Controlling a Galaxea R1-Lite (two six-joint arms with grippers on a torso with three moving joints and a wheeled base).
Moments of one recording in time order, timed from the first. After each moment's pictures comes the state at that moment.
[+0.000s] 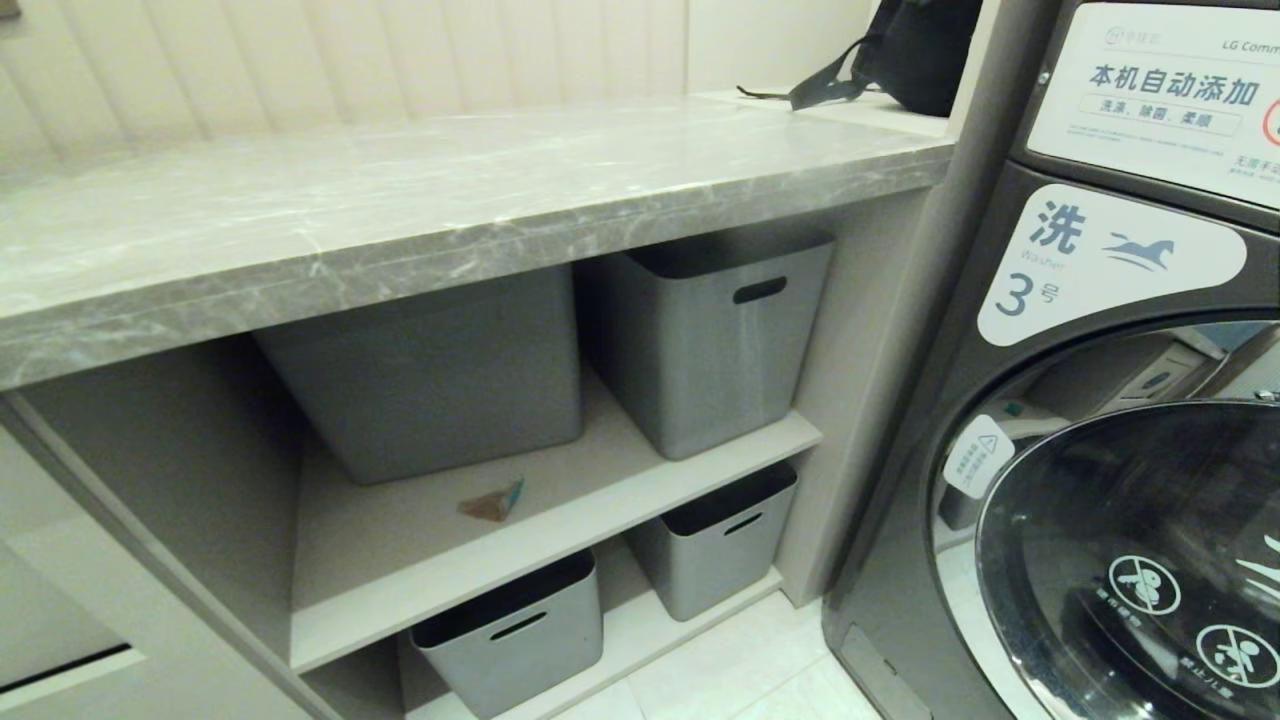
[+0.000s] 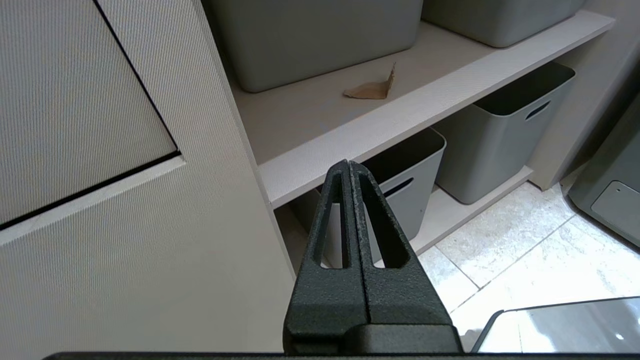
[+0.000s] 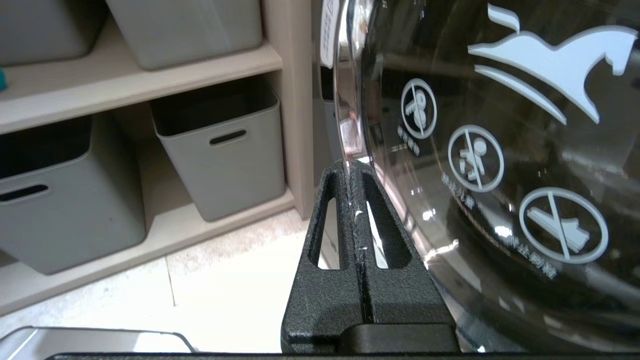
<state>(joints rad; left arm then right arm) -0.01 0.00 0.00 0.00 -0.05 0.12 0.01 0.00 0.00 0.00 0.00 0.00</state>
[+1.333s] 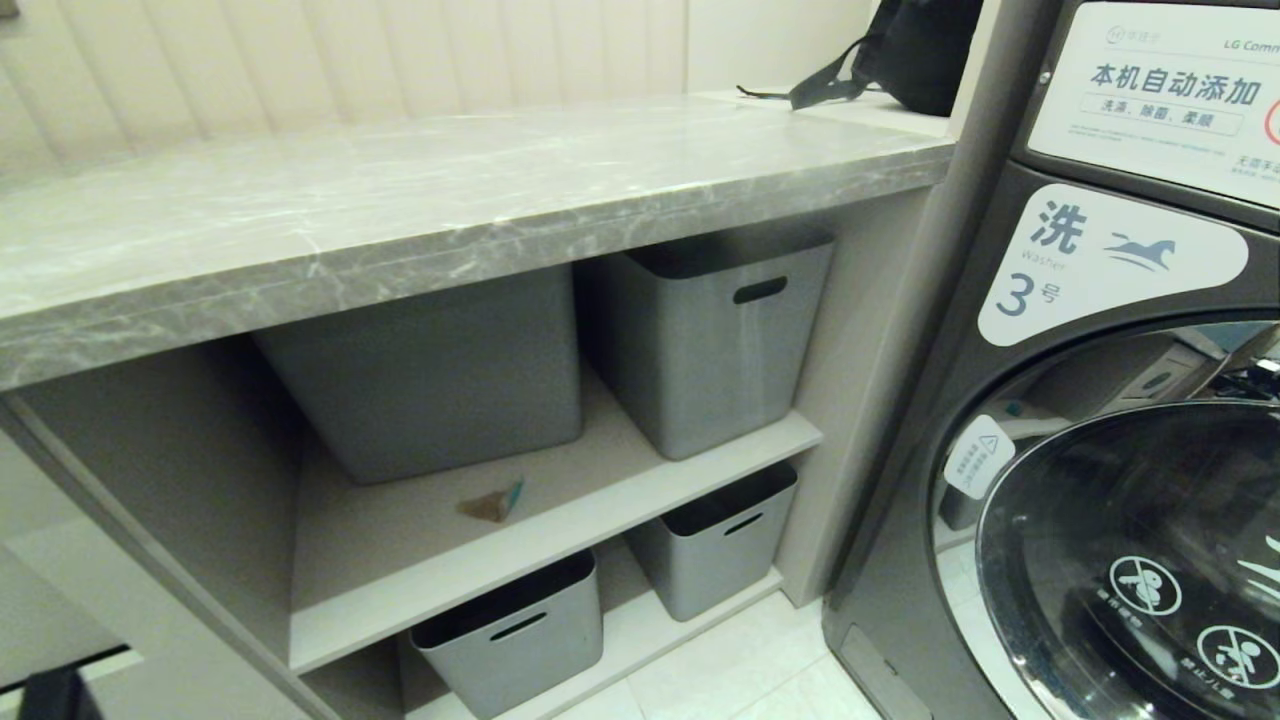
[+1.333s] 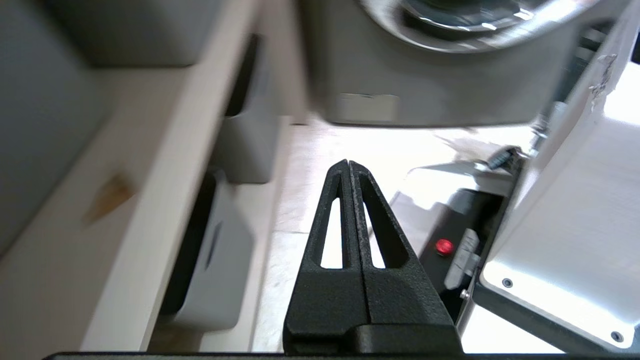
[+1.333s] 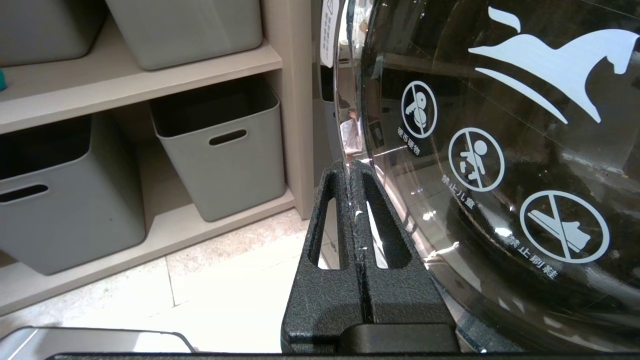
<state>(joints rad) -0.21 0.84 -0.37 -0.10 -0.71 0.45 0.01 0.00 0.00 0.00 0.00 0.00</state>
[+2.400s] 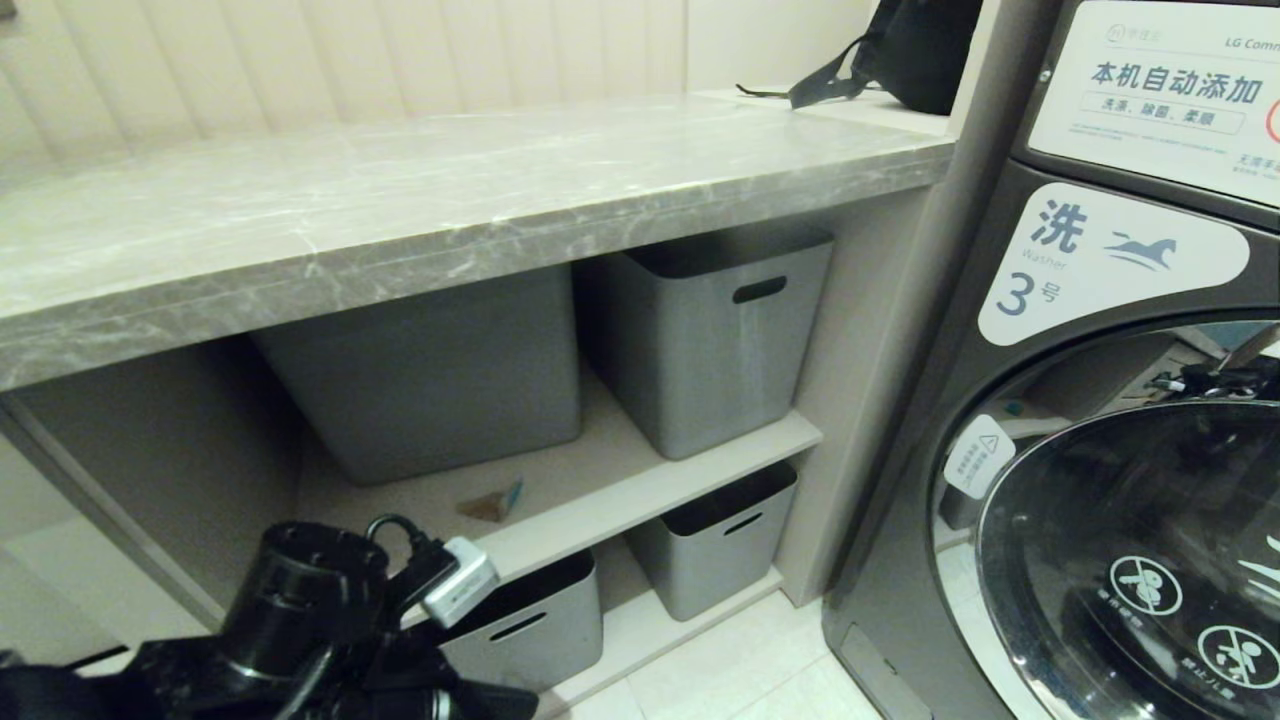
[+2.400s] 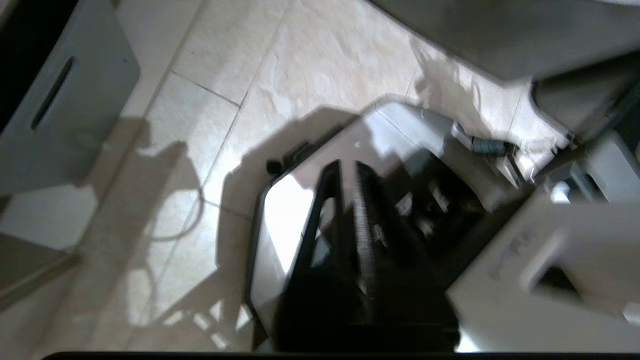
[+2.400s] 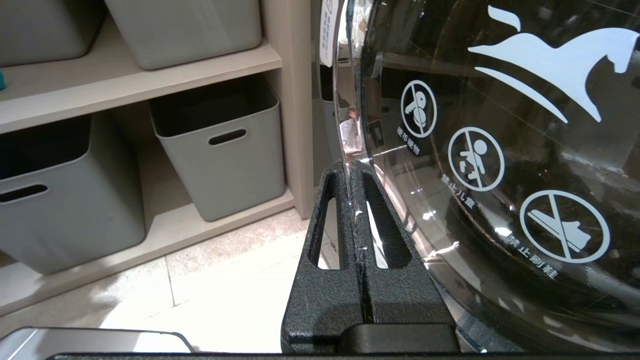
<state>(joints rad) -0.62 1.58 -0.43 -0.42 -0.25 -0.11 0.01 0.00 0.00 0.00 0.00 0.00</state>
